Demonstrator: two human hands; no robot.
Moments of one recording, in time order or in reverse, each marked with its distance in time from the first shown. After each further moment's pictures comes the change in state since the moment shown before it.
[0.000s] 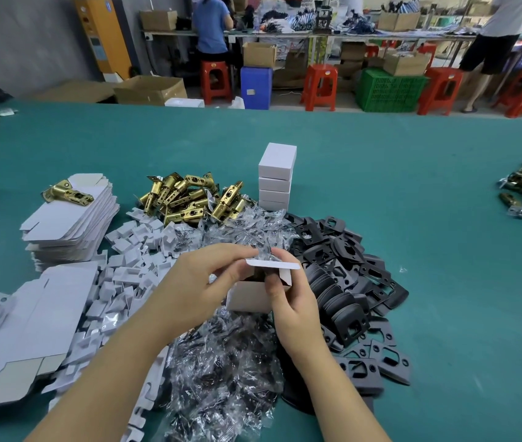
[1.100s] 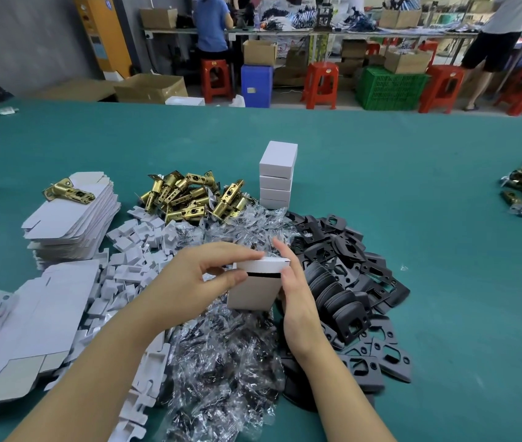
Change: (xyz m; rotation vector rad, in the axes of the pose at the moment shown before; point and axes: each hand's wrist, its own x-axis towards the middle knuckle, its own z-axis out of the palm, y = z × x) left_hand 0.002 -0.004 -0.010 -0.154 -0.130 -0.041; right_hand 0.001 0.005 -0.003 0.135 -0.118 0.070
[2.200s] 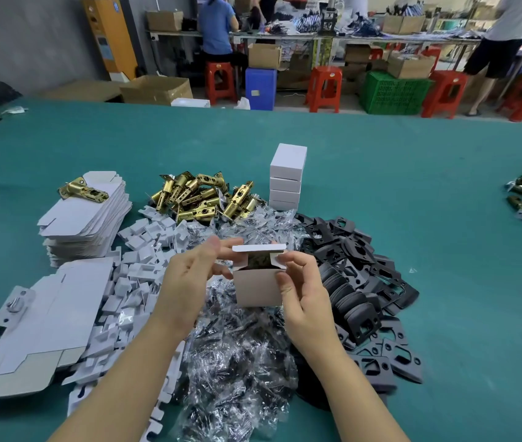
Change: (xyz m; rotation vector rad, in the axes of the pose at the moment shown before) left_hand -0.014 -0.016 0.014 -0.441 0.405 -0.243; right_hand -0.002 -0.011 0.007 -0.274 0.073 -0.166
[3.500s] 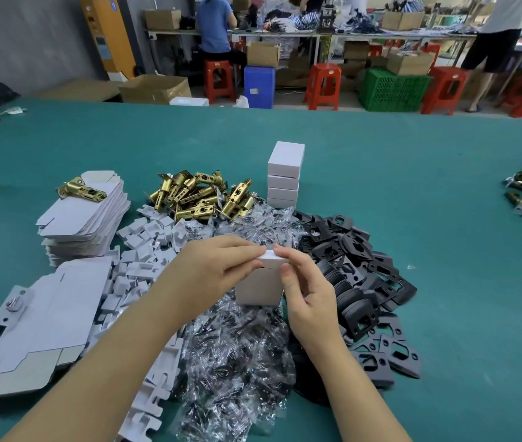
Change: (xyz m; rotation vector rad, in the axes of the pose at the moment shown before) left_hand 0.015 0.025 -0.005 0.796 -0.318 0.662; right_hand 0.000 0.006 -0.005 0.036 0.098 -0.037
